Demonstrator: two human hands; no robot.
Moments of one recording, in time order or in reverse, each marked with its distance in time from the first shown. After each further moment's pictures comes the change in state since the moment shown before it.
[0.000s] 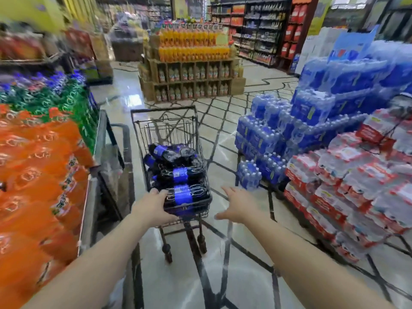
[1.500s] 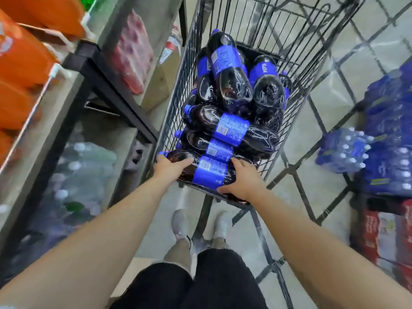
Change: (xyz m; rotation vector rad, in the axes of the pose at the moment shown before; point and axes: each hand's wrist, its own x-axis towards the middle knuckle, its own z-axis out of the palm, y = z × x) left_hand 0.381 -0.084 0.256 -1.199 0.048 -1.178; right_hand 0.454 0.003 0.202 -0.121 -0.591 -0.341
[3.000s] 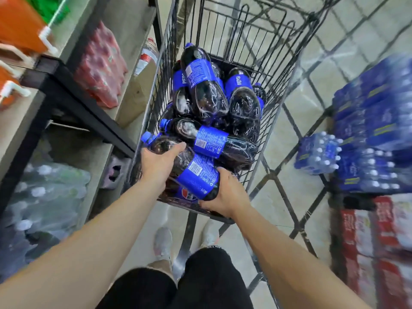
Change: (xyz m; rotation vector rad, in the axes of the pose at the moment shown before) left_hand -0.033 0.085 0.019 -0.546 0.047 0.127; right_hand -0.010 0.004 0.003 0.186 0.192 -0.056
